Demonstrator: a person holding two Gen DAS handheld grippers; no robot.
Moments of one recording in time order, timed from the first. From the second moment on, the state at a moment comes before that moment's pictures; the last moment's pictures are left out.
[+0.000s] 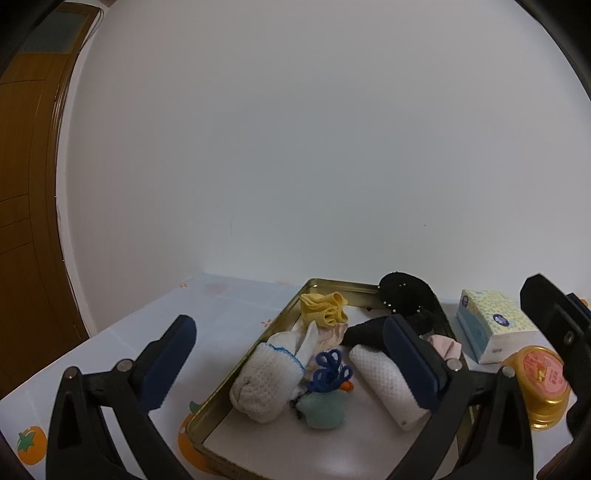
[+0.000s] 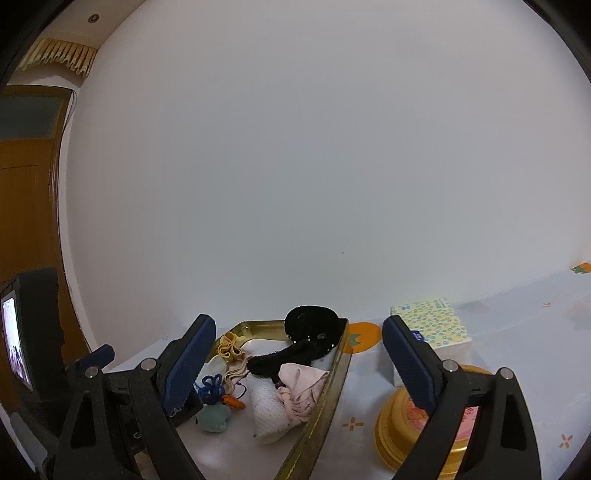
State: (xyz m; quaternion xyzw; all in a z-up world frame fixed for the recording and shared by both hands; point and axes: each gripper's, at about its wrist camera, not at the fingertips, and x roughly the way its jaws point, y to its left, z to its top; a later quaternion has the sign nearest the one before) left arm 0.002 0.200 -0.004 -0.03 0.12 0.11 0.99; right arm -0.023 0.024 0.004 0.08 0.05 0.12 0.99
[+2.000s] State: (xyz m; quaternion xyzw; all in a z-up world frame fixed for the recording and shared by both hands) left arm -0.019 0.190 -0.004 -0.02 0.11 0.10 0.99; right arm -0.047 0.019 0.011 0.07 0.01 0.11 0.99
